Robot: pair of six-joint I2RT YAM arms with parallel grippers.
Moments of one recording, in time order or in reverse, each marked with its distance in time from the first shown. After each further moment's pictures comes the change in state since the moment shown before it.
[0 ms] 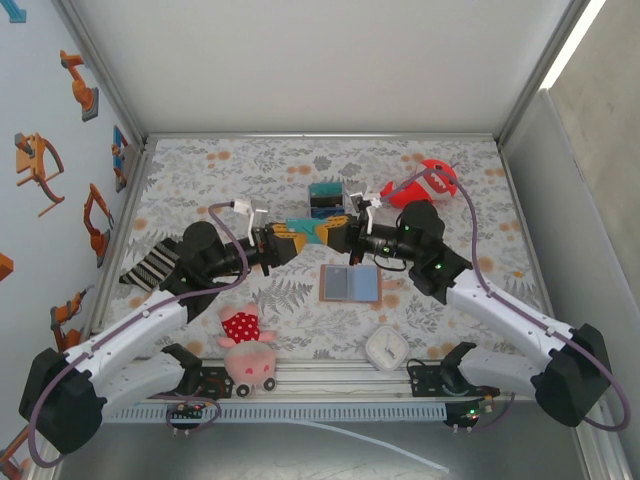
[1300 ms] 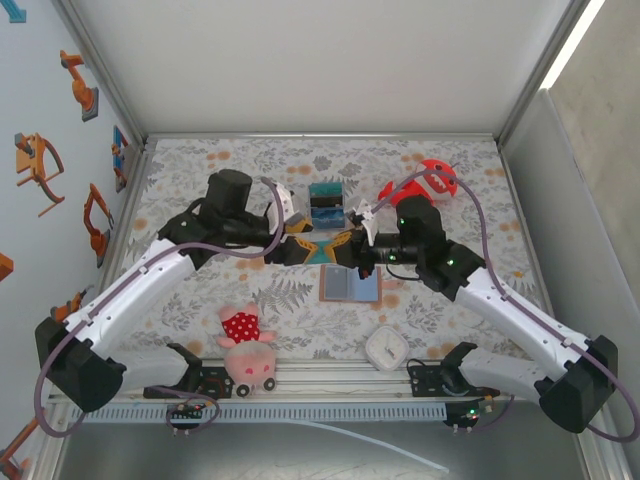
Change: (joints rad) left arm -0.016 0.256 0.595 -1.000 0.076 0.845; right arm 0.000 -0.039 0.118 -0.500 -0.026 -0.272
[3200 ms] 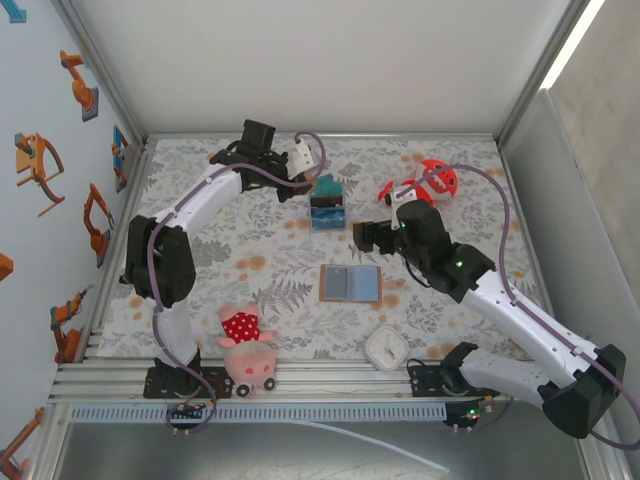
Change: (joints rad) left arm 0.198 0.715 0.535 -0.033 -0.134 0.401; right arm 0.000 -0.039 0.036 -0.268 0.899 0.203
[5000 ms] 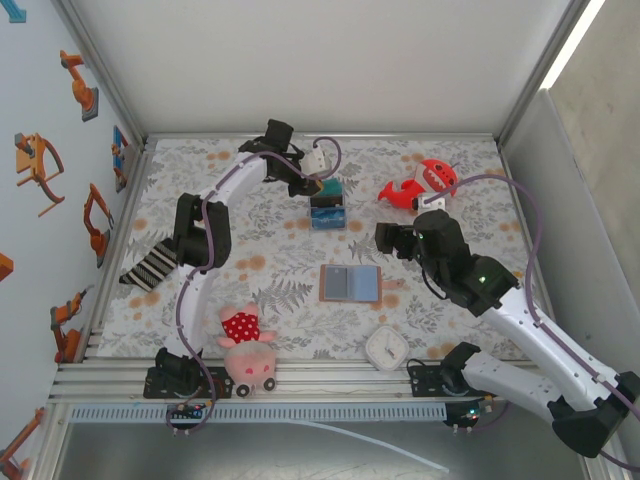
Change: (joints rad) left arm 0.011 0.436 0.426 -0.162 -0.014 0.183; right arm 0.000 -0.136 -0.005 -0.134 0.126 0.124
